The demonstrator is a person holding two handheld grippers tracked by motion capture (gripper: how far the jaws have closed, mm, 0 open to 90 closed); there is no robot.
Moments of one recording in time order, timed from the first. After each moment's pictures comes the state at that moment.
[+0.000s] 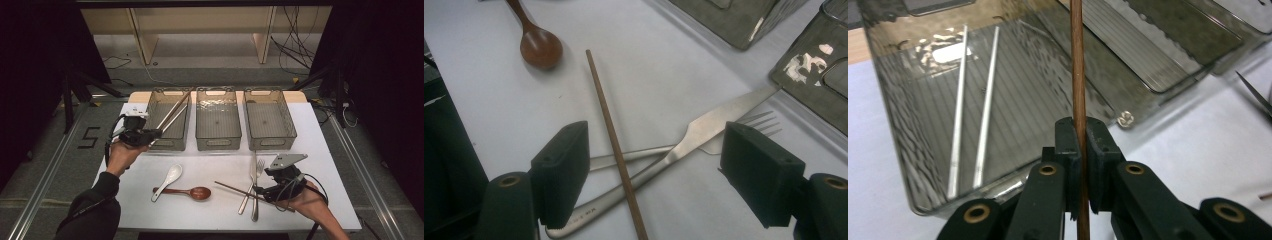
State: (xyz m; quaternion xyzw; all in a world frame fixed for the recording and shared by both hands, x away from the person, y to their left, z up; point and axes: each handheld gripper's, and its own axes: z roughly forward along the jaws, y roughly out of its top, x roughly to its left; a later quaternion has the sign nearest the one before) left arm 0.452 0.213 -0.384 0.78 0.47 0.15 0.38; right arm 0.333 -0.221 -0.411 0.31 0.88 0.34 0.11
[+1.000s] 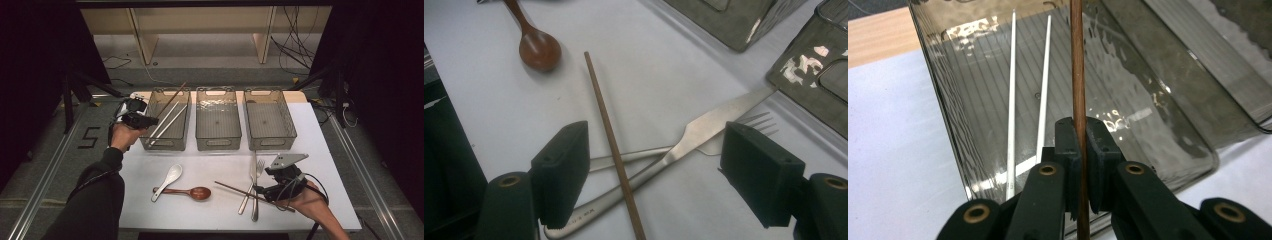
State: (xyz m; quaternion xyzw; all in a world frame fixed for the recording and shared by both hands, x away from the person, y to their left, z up) left arm 0.516 0.222 -0.391 0.79 0.51 0.14 0.32; right arm 0.333 -0.222 -0.410 0.31 0.88 0.34 0.11
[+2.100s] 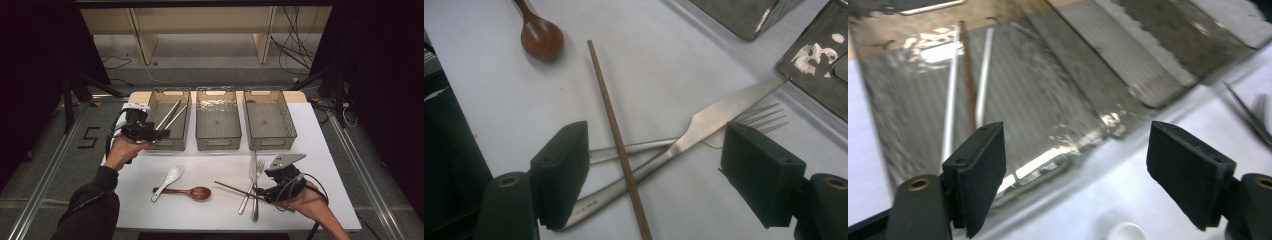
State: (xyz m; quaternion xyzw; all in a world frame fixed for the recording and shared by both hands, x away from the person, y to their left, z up) left arm 0.452 0.205 -0.376 0.79 0.46 0.12 0.39; right arm 0.334 -0.221 -0.412 0.31 0.89 0.32 0.10
